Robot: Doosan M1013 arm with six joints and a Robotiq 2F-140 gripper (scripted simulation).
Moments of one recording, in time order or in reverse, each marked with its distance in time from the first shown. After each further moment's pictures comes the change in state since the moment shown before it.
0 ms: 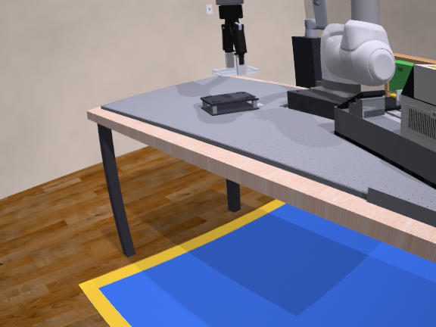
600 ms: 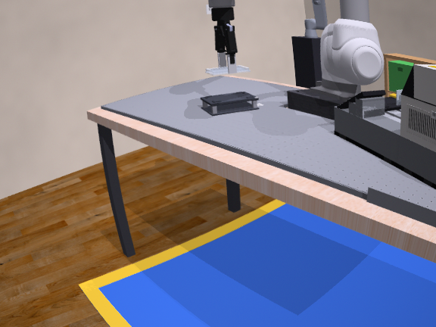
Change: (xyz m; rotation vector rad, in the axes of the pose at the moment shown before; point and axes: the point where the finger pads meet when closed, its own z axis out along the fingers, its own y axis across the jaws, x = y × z) arm -0.001 0.079 0.006 0.000 0.000 0.000
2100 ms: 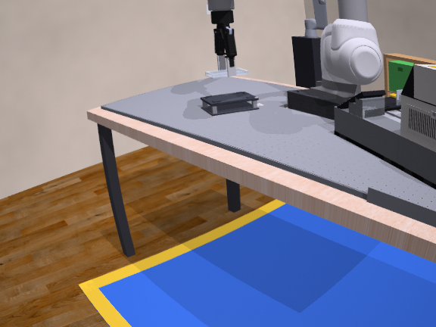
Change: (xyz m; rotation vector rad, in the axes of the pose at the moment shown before) arm 0.000 0.007 0.011 0.001 0.000 0.000
